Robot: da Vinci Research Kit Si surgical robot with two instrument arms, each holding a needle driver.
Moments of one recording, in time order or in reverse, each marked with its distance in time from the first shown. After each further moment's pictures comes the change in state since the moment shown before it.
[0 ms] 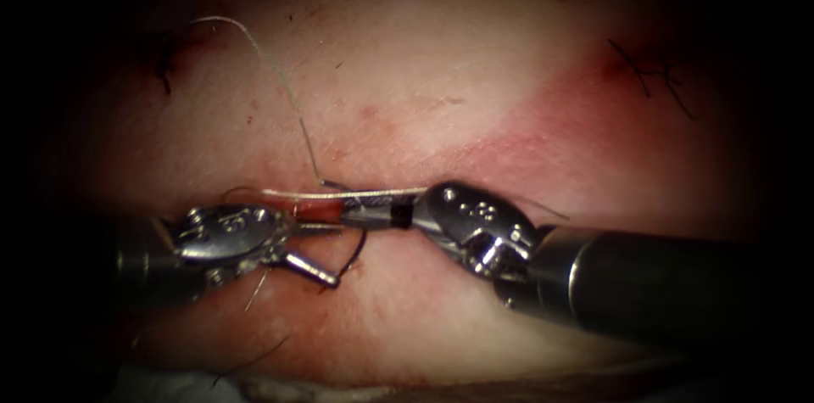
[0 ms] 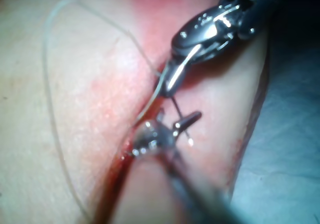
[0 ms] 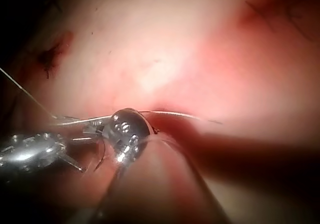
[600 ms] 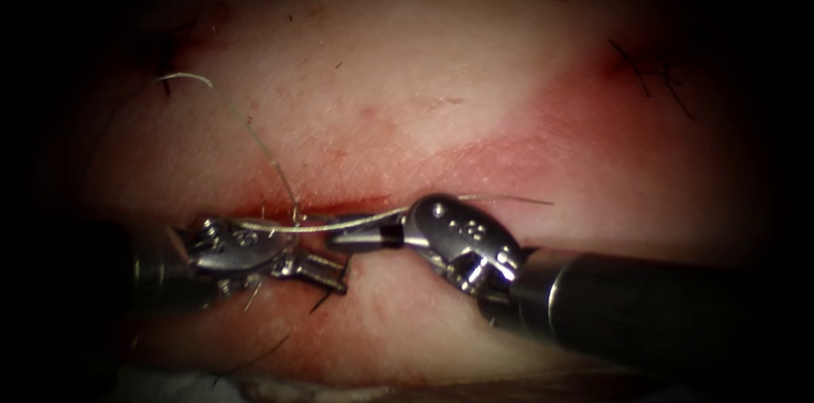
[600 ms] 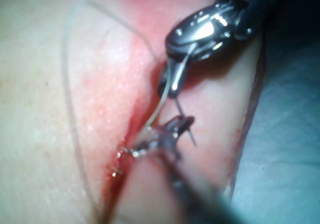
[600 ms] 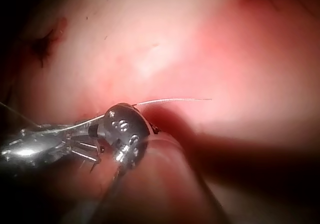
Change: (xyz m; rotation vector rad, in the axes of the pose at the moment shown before) right arm 0.000 -0.001 0.002 0.143 0.109 -0.037; left arm -0.002 -0.001 0.001 -0.036 -0.112 -0.033
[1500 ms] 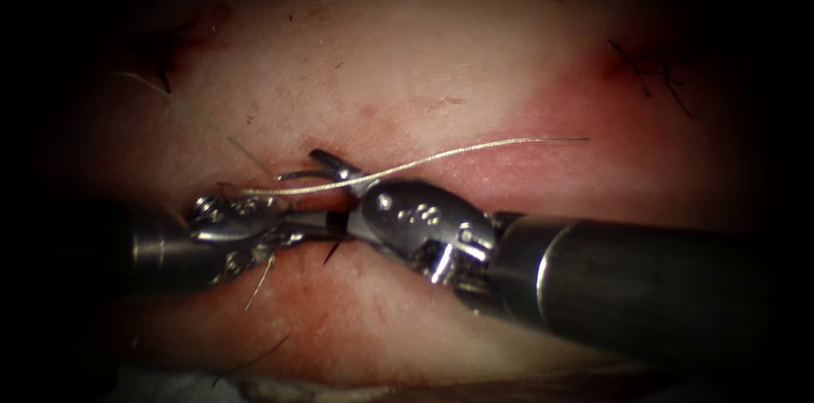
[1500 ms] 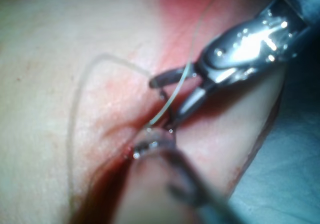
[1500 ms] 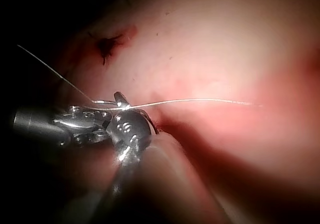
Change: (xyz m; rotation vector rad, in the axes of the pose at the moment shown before) right arm 0.008 -0.004 0.005 -0.648 -0.122 -0.352; left arm 0.003 0.001 -0.001 0.348 0.170 -0.222
